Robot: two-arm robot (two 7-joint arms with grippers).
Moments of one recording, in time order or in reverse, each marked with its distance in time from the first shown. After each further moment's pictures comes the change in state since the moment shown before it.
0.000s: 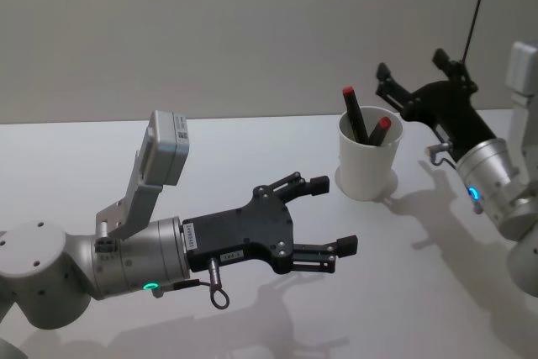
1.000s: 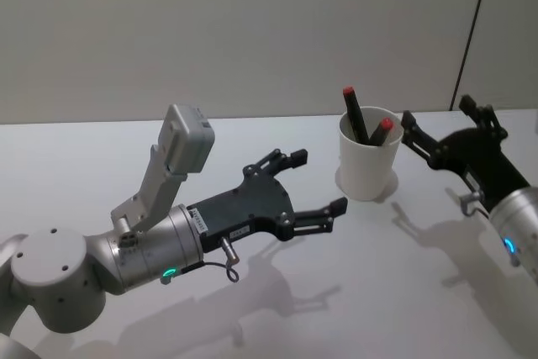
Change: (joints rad) left arm -0.004 -0.023 0.029 0.011 0.087 -0.026 0.264; right arm -0.191 0.083 0.038 -0.194 -0.007 0.093 -0.031
